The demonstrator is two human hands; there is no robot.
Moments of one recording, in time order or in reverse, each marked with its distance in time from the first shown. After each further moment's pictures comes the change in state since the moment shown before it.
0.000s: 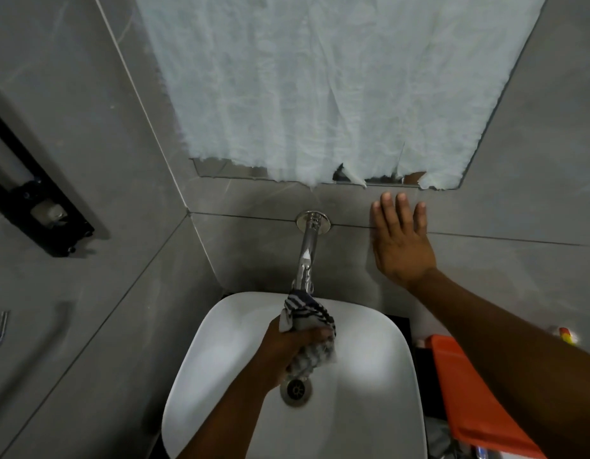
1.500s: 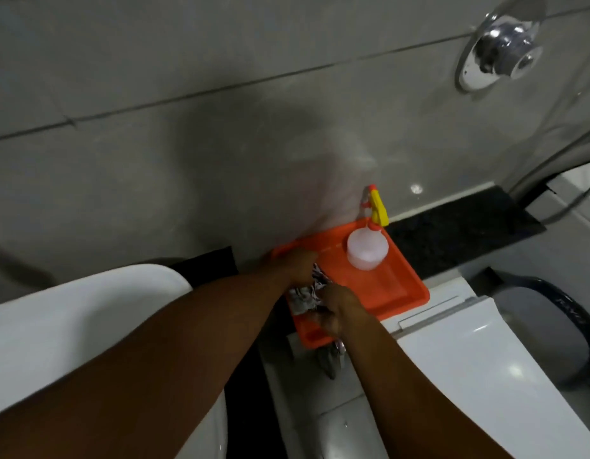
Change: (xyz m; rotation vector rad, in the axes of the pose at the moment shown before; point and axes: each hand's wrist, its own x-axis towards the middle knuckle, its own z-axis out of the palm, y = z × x) left_hand 0.298 -0.178 0.298 1.615 -0.547 0.217; right_hand -0.324 0.095 0.042 1.534 -0.348 2.192
